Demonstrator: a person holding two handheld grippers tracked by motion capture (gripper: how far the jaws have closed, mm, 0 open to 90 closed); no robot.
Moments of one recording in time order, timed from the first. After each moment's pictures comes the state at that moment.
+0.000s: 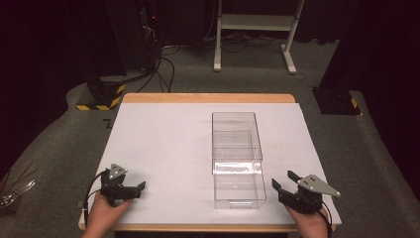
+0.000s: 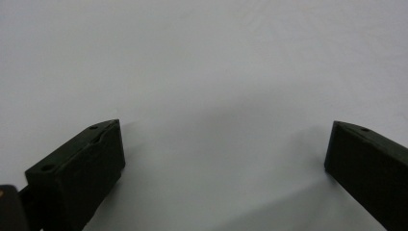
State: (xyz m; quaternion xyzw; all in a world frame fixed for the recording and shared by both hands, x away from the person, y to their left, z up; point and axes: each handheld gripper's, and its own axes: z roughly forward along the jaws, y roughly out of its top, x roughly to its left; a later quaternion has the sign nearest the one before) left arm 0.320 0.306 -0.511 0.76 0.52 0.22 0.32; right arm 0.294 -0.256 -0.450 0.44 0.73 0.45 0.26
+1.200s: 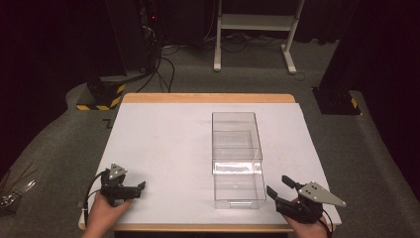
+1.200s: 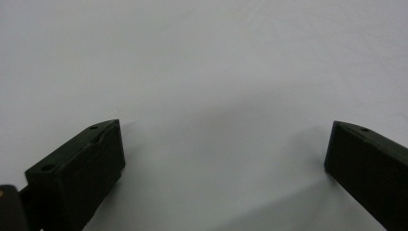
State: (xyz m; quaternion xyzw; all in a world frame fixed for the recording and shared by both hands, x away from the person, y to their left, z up) left arm 0.320 0.306 -0.511 0.76 0.52 0.22 0.32; right arm 0.269 -0.246 -0.434 0.40 0.73 0.51 0.22
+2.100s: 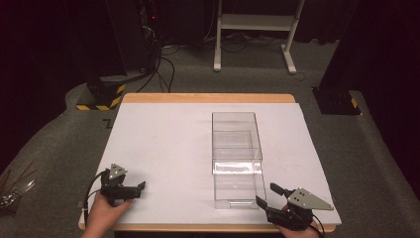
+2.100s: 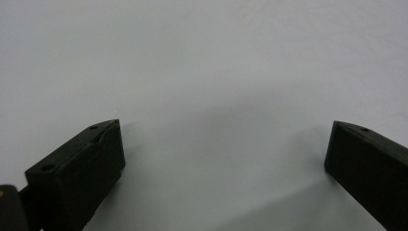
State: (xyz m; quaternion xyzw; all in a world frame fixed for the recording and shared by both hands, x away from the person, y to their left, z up) left arm 0.320 0.306 -0.511 0.76 0.52 0.22 0.32; right arm 0.259 -0.227 -0.446 0.37 0.76 0.51 0.18
